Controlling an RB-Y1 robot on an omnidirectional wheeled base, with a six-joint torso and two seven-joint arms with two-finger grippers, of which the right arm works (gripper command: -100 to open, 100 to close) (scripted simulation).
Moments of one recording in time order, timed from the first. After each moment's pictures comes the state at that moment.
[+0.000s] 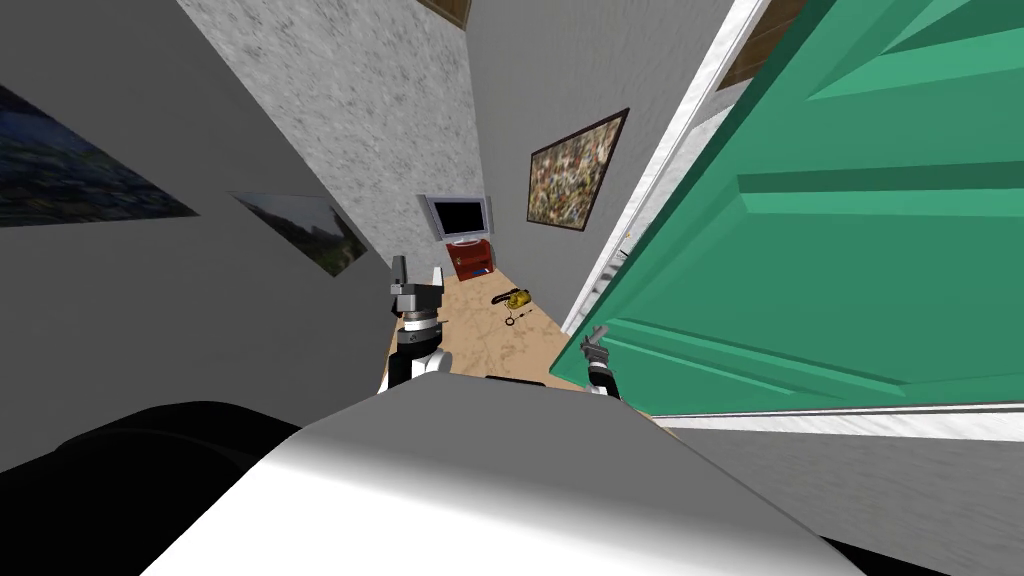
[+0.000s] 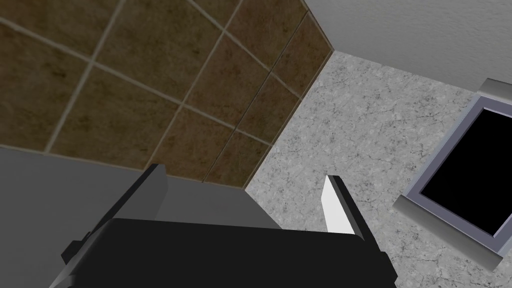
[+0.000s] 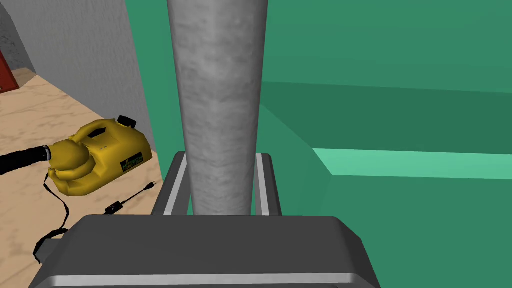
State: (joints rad) arm -0.03 -0.34 0.17 -0.67 -0.52 -0.85 -1.58
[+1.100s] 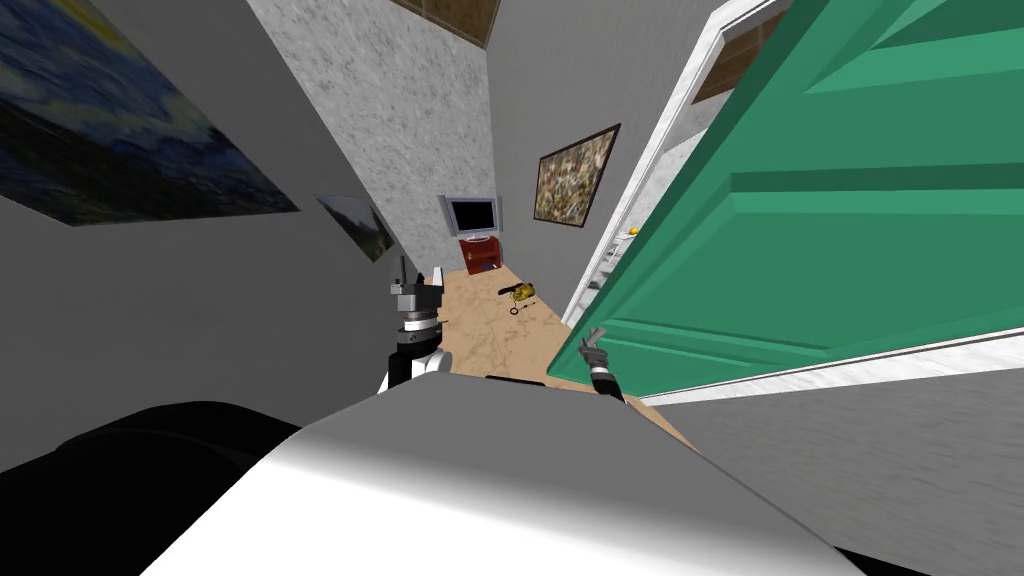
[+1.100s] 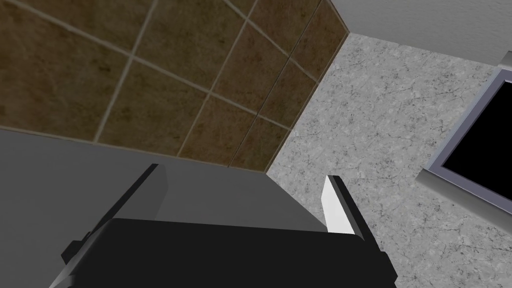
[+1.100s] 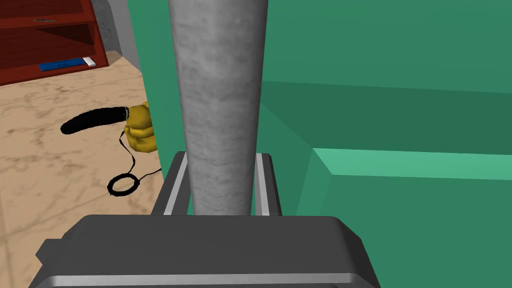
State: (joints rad) arm 0.02 -0.42 0.29 -0.71 -0.46 -0.90 -1.69
